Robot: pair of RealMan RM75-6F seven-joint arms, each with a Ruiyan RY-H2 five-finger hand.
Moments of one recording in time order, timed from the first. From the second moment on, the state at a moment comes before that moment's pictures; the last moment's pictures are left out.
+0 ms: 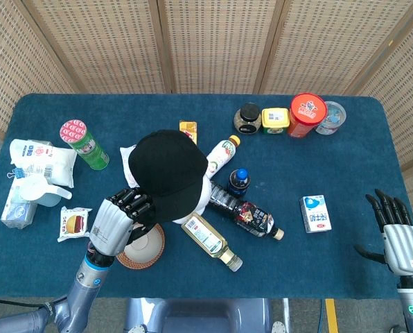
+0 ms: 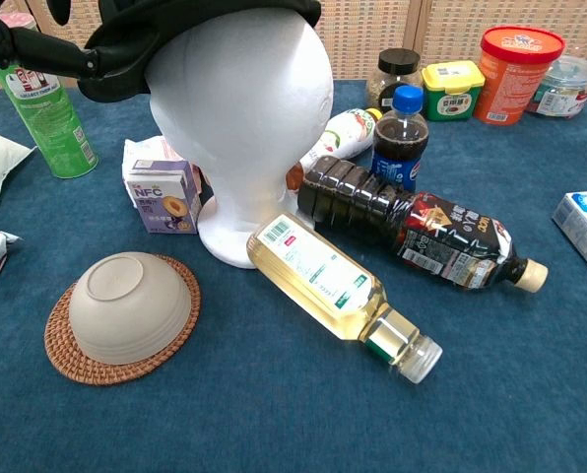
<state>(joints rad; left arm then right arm) -0.47 -1.68 -0.19 -1.56 1.89 1.58 0.28 0.10 -1.11 0.08 -1.59 -1.51 1.47 0.06</state>
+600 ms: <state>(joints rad) -0.51 -1.64 -0.24 -1.53 1.91 1.60 0.36 0.10 -1.11 0.07 -1.59 -1.51 1.46 0.07</state>
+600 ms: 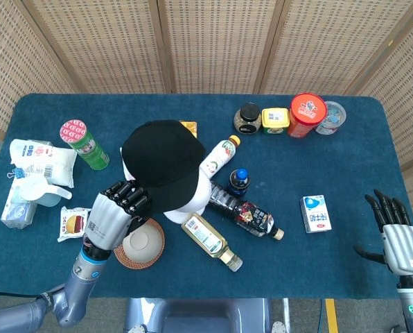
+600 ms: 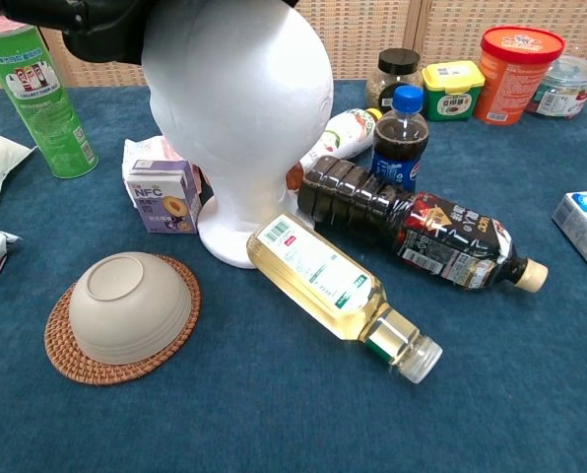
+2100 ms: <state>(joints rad) -0.60 -1.48 -0.20 -0.68 1.83 1.70 -0.08 0.10 -1.11 0.06 -1.62 -1.51 1.45 0.03</state>
